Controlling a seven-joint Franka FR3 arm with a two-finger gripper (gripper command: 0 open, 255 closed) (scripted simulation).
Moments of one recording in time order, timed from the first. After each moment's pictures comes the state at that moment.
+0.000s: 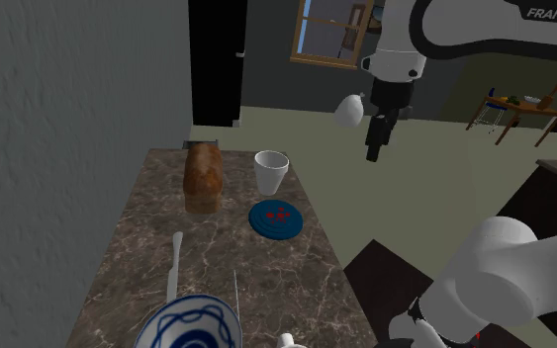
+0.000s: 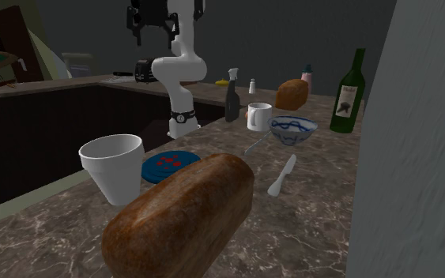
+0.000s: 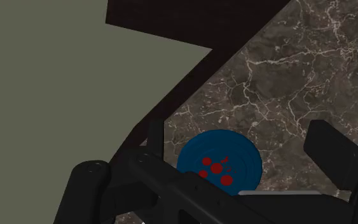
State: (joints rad) arm 0.00 -0.74 0.06 -2.33 -0.08 1.47 -0.16
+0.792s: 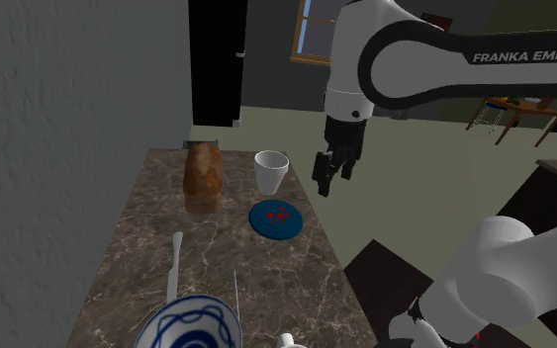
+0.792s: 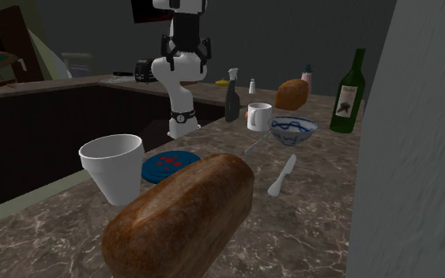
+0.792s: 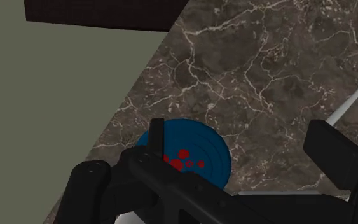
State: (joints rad) arm 0.03 -0.64 0.24 -2.43 0.09 1.67 0.16
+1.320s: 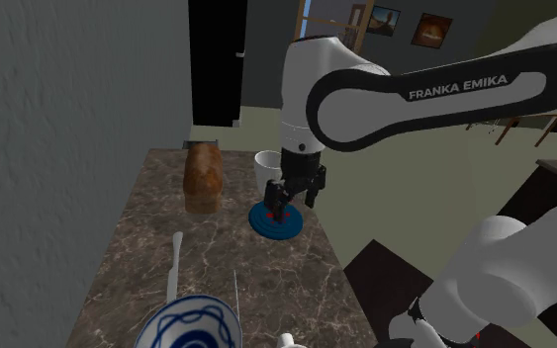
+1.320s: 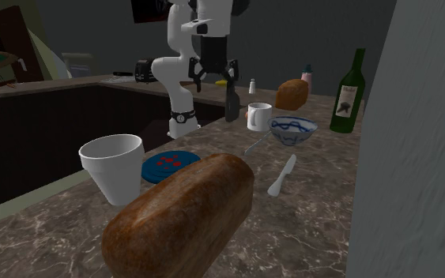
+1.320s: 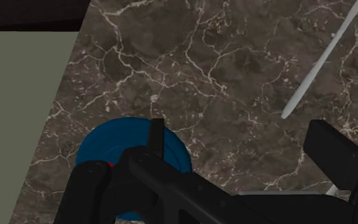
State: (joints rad) arm 0.03 -0.44 0.40 -2.42 0.19 1.88 0.42
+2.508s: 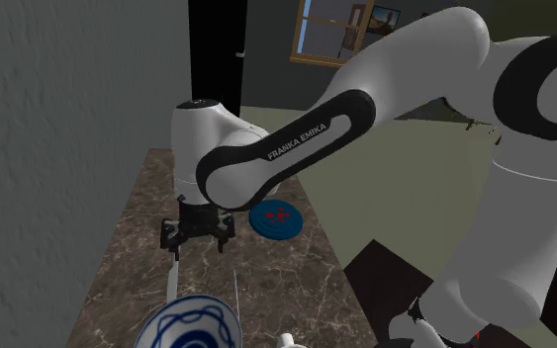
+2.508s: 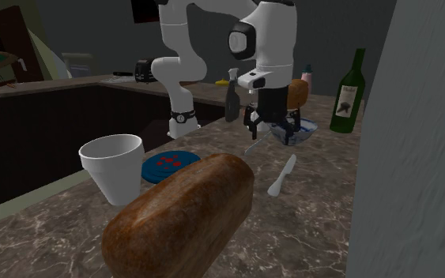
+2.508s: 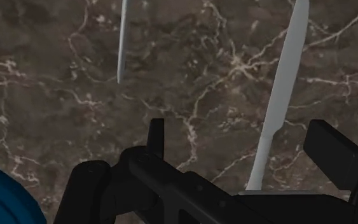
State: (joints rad) arm 0.08 0.26 0.57 -2.05 -0.06 2.24 1.09
